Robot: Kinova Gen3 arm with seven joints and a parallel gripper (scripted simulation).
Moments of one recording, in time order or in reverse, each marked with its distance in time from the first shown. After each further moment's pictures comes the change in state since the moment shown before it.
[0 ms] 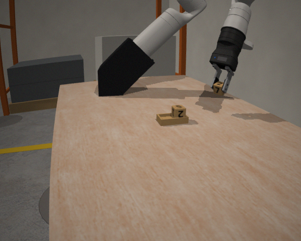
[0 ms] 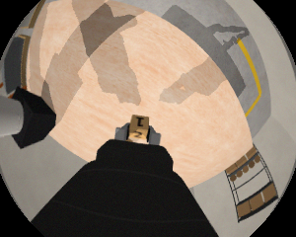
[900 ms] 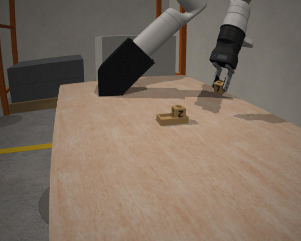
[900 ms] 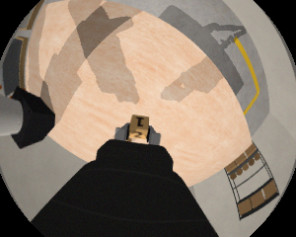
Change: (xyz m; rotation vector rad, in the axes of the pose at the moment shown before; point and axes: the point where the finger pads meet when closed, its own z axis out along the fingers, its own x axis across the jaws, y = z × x) arm 0.003 0.006 -0.003 0.009 0.013 0.018
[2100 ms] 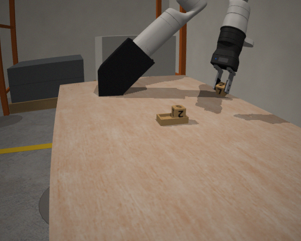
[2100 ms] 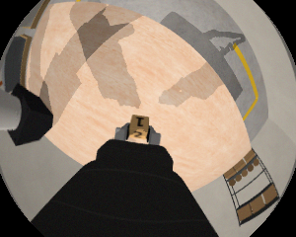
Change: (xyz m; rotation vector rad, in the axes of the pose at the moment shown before) arm 0.004 -0.006 0.004 0.069 0.002 -0.029
